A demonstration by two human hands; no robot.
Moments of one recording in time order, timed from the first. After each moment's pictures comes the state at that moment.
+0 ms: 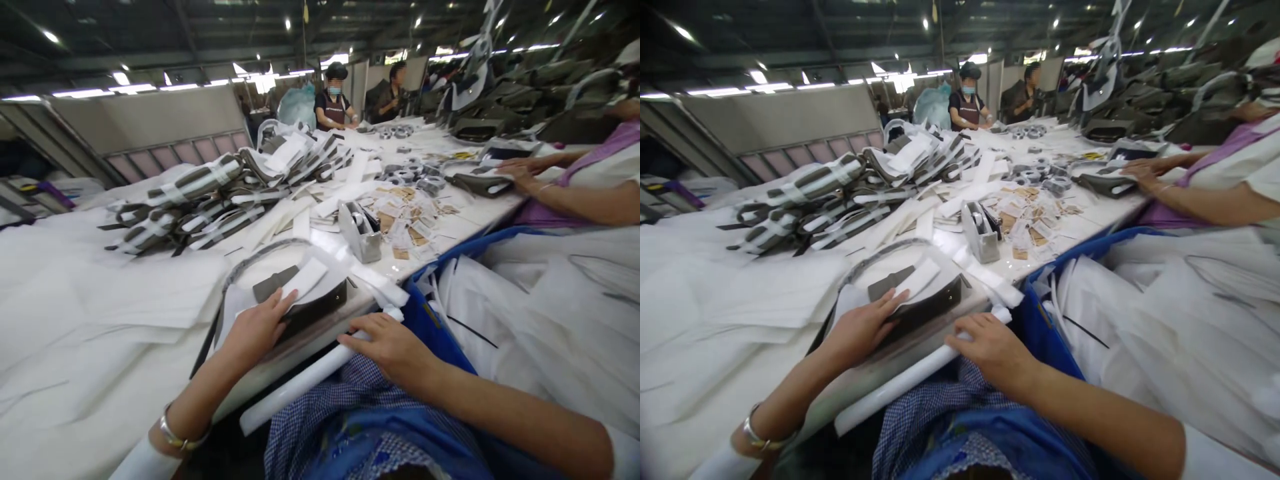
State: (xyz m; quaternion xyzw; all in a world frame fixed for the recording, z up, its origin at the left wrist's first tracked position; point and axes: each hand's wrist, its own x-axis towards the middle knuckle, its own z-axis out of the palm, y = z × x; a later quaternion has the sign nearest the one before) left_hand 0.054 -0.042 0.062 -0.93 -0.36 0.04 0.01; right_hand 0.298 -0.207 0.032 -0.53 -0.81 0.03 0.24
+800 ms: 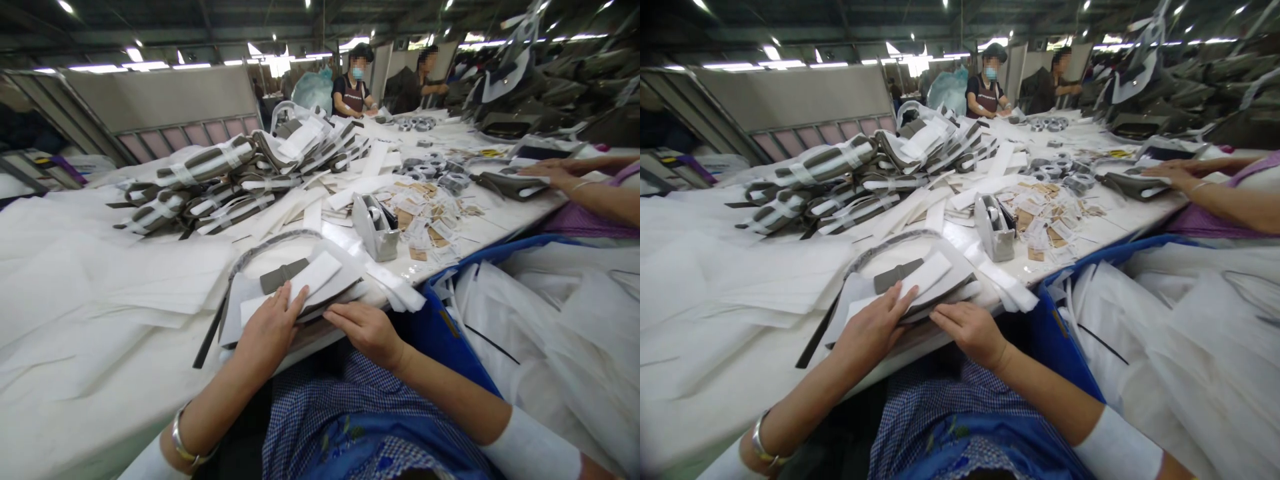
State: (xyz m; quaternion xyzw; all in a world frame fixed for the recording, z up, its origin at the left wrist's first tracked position) left_hand 0.055 -0.056 0.037 -0.94 -0.34 -0.05 0.07; right_hand 0.280 -0.140 -0.012 -0.46 -0.81 -0.15 0.34
